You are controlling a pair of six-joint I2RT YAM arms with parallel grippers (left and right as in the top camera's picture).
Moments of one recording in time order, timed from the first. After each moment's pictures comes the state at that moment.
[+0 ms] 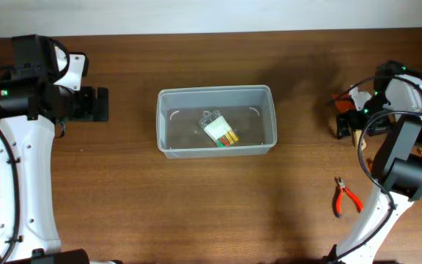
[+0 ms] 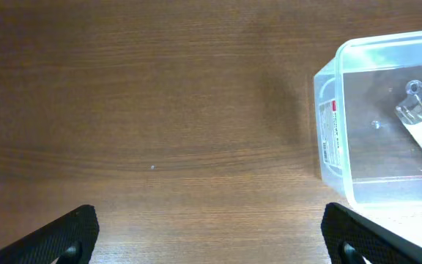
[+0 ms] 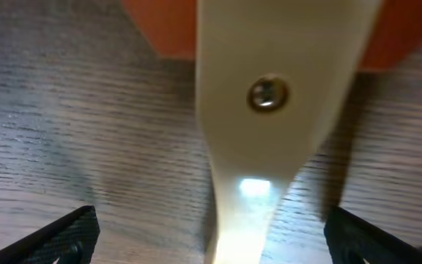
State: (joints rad) left arm 0.13 1.58 1.73 -1.23 0.03 0.18; right arm -0.37 2.29 1.78 -1.17 0.00 -0.47
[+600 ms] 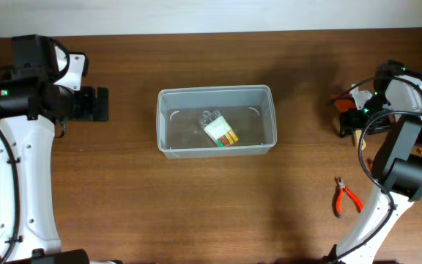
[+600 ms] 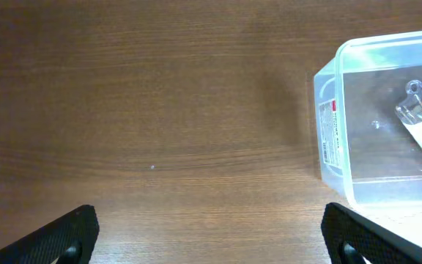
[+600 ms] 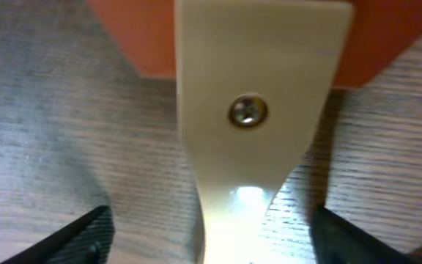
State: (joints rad) left arm 0.13 1.58 1.73 -1.23 0.03 0.18; right arm -0.37 2.29 1.78 -1.13 0.01 -0.46
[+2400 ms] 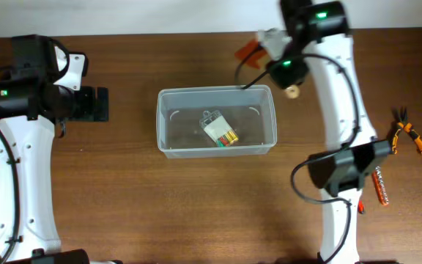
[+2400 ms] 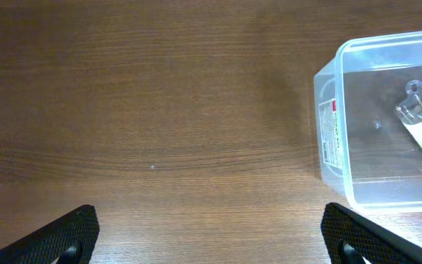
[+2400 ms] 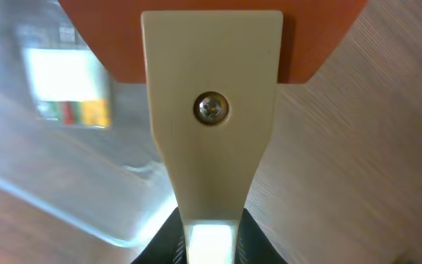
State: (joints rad) left arm 0.13 1.58 1.73 -1.23 0.03 0.18; right arm 0.26 2.30 2.62 -1.69 0.00 -0.43
